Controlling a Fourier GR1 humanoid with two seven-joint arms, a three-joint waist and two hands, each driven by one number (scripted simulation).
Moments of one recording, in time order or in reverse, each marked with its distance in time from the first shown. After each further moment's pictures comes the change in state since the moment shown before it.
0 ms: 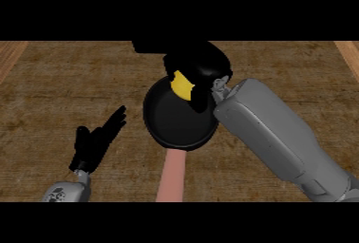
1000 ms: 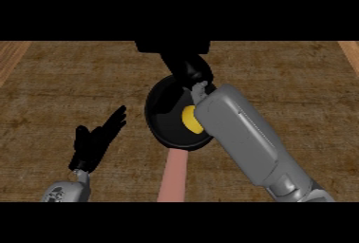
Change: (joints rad) left arm -0.003 0.001 0.005 -0.001 0.001 -0.017 0.001; right arm 0.009 0.187 -0.161 0.153 -0.296 -0.238 0.051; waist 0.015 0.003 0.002
